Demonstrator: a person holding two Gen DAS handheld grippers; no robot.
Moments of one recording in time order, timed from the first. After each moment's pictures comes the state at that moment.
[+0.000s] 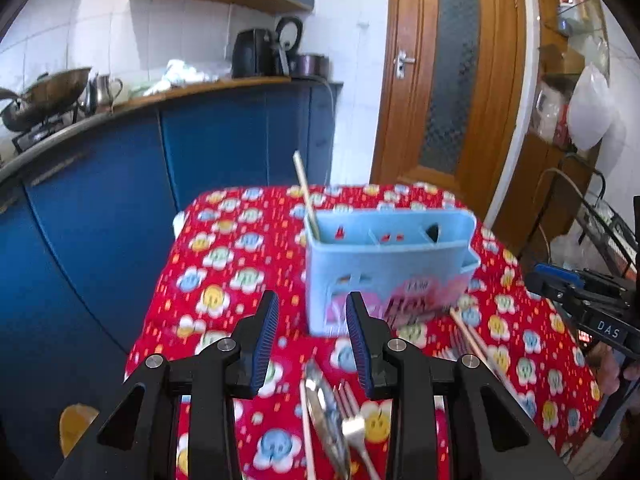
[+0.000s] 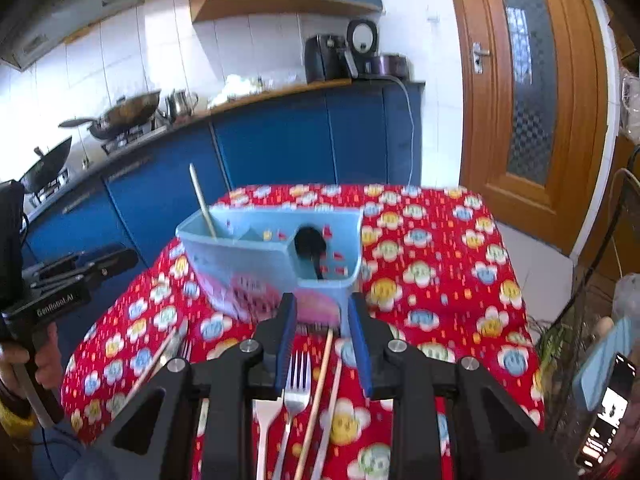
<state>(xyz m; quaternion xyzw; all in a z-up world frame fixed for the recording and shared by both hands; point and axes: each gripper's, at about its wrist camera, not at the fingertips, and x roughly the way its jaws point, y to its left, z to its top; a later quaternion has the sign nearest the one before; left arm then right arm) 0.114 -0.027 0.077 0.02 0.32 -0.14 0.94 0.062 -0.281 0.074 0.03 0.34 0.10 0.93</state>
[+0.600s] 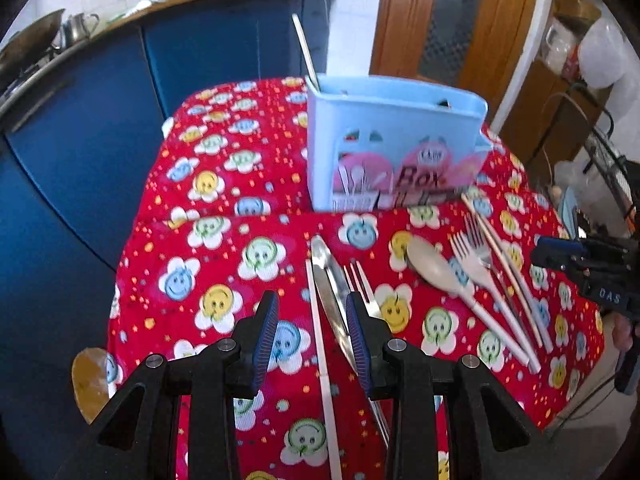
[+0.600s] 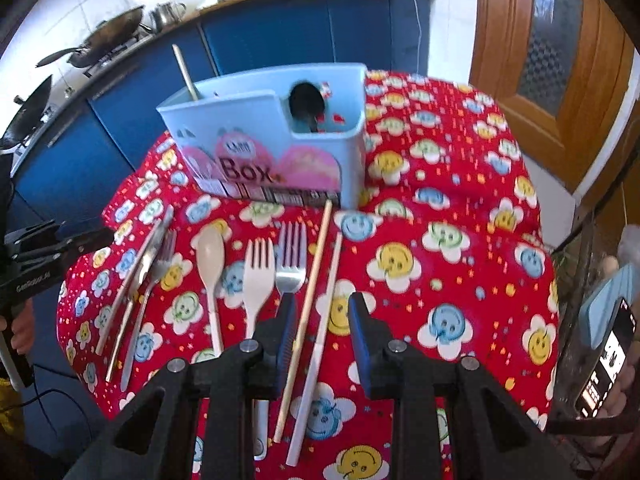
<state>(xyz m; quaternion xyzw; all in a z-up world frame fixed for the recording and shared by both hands) 0.107 -0.020 0.031 0.06 0.48 -0.15 0.87 0.062 -0.281 0.024 0.02 0.51 0.10 0.86</state>
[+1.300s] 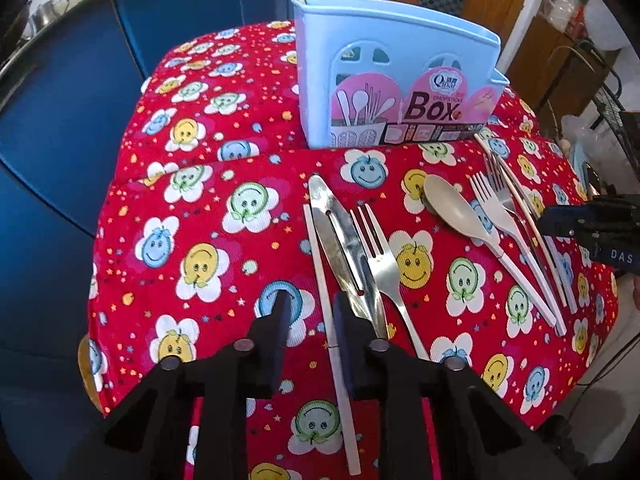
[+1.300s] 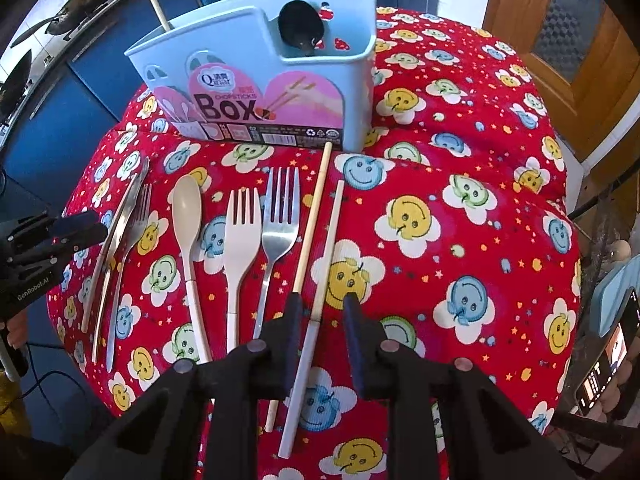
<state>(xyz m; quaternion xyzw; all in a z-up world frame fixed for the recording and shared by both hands) 0.118 -0.023 -0.002 0.09 0.55 -0.16 0.82 0.087 -0.275 -0.001 0.00 0.59 0.10 0.80</state>
